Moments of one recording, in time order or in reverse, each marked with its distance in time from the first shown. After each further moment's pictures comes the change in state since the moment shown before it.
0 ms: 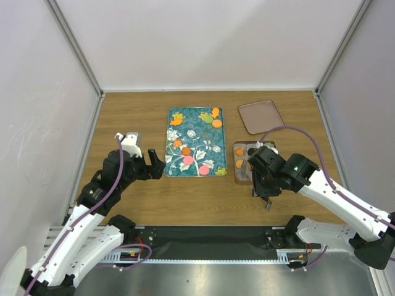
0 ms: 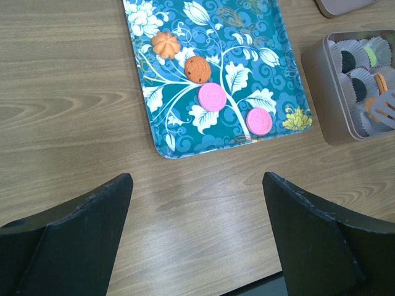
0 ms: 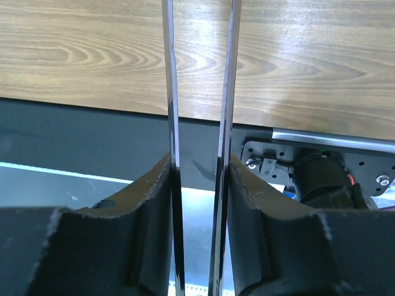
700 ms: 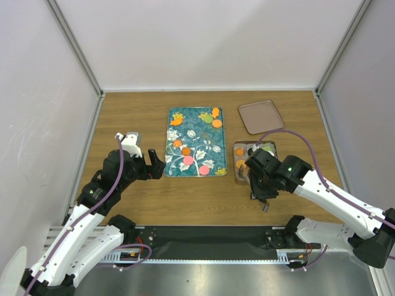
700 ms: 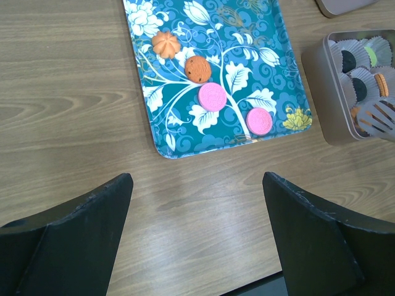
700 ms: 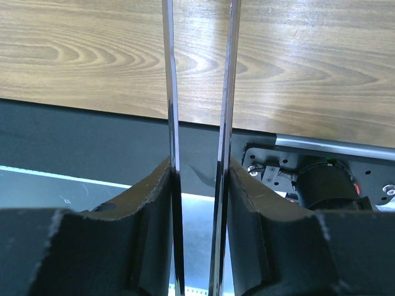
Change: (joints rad) left arm 0.000 0.003 0.000 0.000 0.000 0.000; right arm 0.000 0.019 -0.071 0.056 -0.036 -0.017
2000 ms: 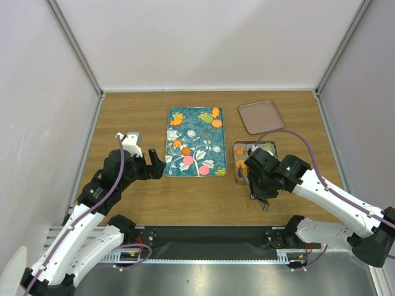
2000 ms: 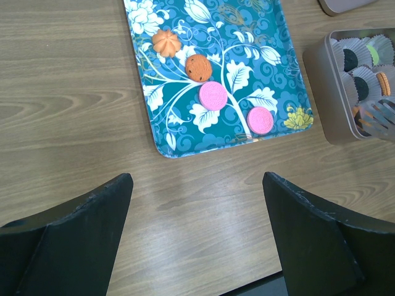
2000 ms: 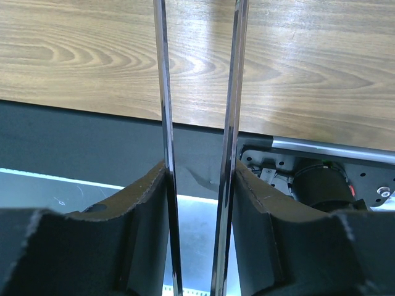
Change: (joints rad) left arm 0.000 0.004 0.000 0.000 0.000 0.000; right arm -0.003 0.012 0.000 0.001 0.000 -0.019
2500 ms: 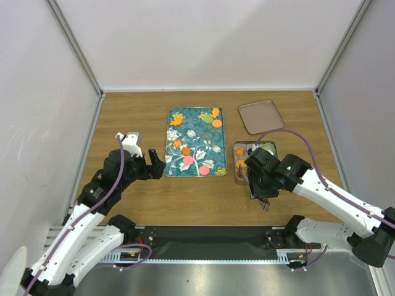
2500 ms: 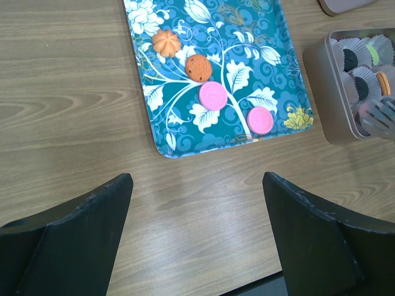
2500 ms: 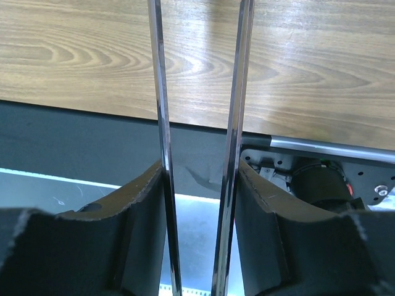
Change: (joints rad) left arm 0.000 0.000 0.000 0.000 0.000 0.000; right arm -0.003 0.000 0.003 -0.002 0.004 -0.003
